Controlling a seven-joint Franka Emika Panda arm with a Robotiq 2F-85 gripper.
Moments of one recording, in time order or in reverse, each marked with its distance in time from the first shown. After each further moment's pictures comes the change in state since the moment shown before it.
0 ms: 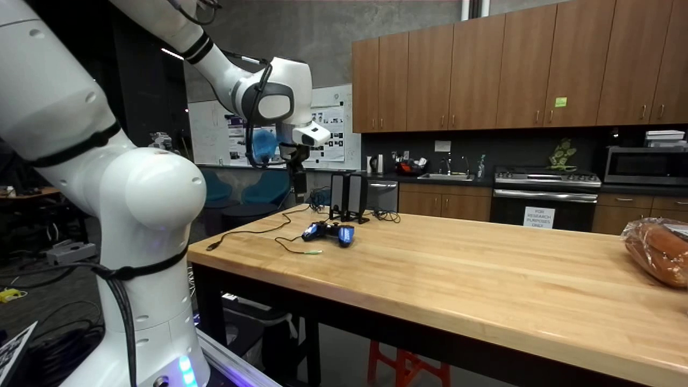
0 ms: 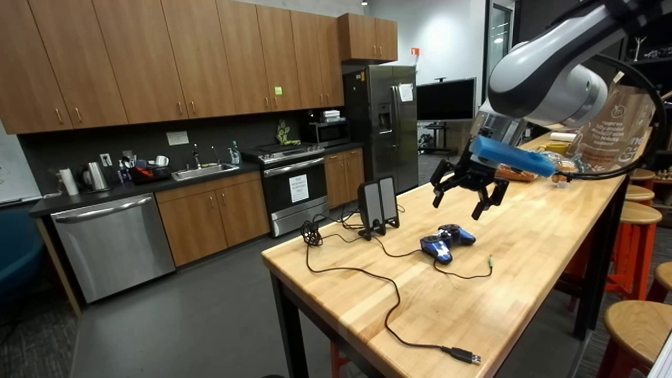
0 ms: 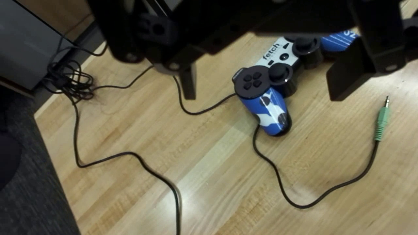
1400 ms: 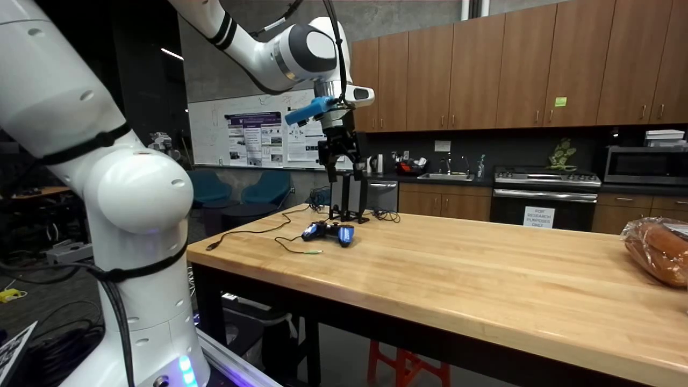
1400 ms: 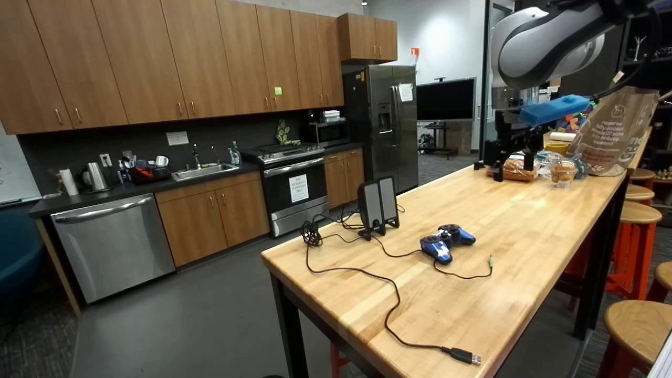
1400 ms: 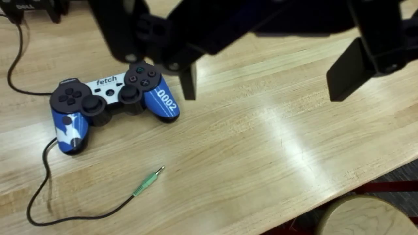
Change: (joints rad) arm -0.202 0.063 -0.095 0.265 -0.640 -0.433 -0.249
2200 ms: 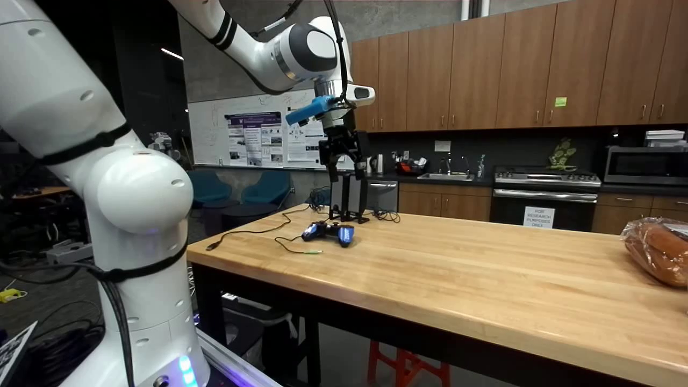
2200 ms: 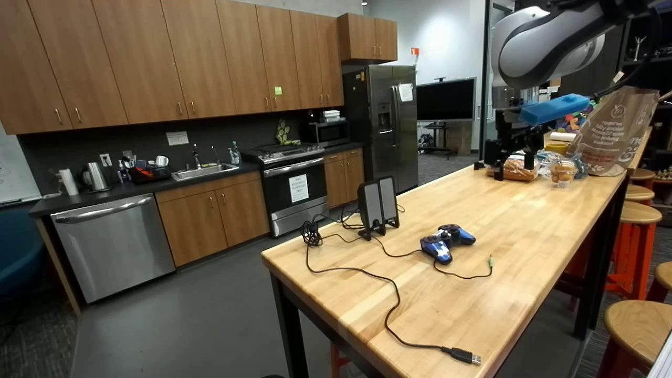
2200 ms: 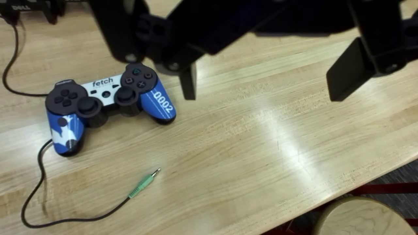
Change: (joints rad) arm -0.004 0.000 0.000 0.003 -0.011 0.002 0.000
